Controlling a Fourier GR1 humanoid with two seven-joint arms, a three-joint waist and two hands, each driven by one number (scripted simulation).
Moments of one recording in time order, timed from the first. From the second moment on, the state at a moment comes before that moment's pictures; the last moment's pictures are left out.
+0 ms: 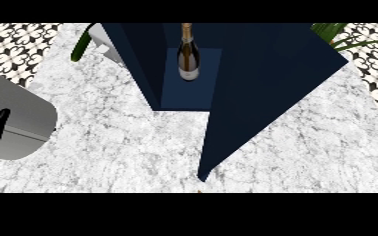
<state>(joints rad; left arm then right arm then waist) 0.34 0.75 -0.07 -1.97 0.92 0.07 -0.47 -0.24 -0.15 0.89 -2.40 0.15 -0.33 0.76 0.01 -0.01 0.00</state>
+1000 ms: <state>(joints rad) 0.24 0.70 -0.08 -1.95 0.94 0.06 -0.38 -0.89 -0.04 0.73 -1.95 -0.11 -0.57 0.74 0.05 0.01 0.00</state>
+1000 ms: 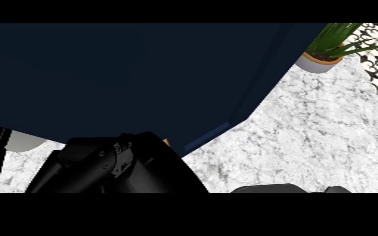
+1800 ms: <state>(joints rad) 0.21 0.63 -0.05 -1.94 0.88 0.08 -0.34 -1.23 0.00 0.44 -1.28 -0.20 -0.38 0.43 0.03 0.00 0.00</state>
